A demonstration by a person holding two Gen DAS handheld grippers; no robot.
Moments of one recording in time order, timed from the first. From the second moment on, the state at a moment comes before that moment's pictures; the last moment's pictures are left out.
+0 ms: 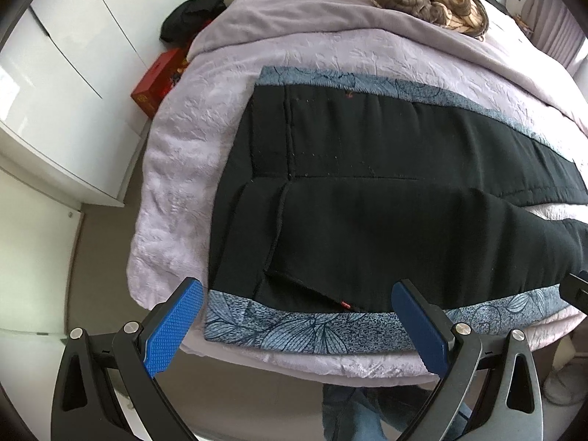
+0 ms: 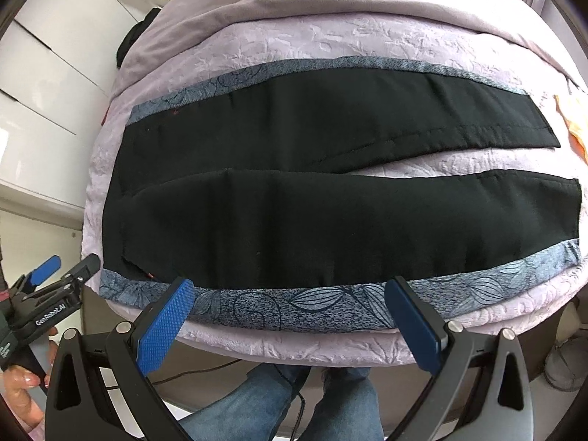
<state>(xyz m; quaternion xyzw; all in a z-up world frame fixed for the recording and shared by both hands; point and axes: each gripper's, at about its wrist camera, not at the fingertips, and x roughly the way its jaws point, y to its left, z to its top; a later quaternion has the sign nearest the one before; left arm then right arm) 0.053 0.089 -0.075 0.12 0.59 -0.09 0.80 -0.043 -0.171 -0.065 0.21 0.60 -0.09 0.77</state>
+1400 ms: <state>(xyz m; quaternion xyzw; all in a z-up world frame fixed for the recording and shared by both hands) 0.021 0.123 -0.172 -0.23 0.67 -0.15 0.68 -0.023 -0.168 -0.189 0.57 0.49 0.13 0.65</state>
